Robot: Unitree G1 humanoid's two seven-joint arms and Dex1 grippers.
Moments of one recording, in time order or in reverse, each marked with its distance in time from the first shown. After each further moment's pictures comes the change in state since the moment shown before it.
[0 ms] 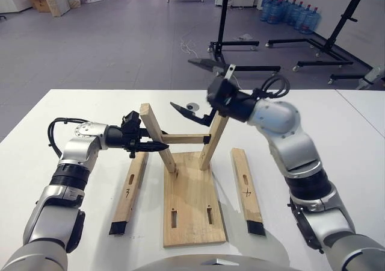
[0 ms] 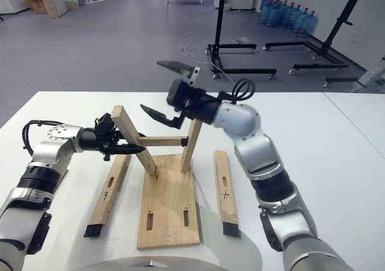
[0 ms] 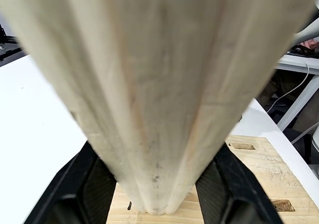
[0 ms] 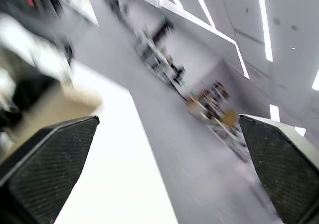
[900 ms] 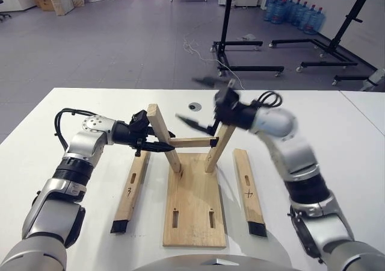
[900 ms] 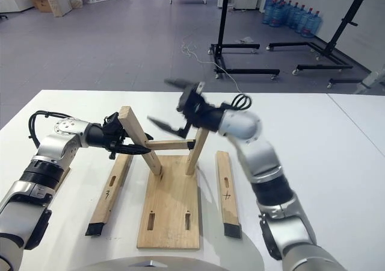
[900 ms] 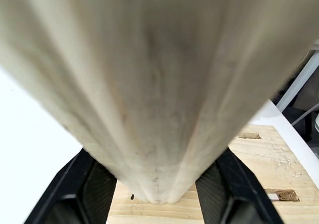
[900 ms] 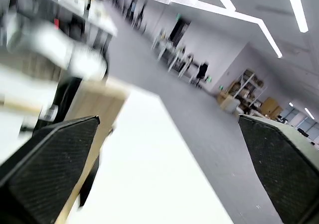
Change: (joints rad) left arm -0.060 0.019 -0.115 -0.014 0.006 -0.034 0.031; right arm -0.030 0.019 -0.326 0.092 0.551 0.126 0.215
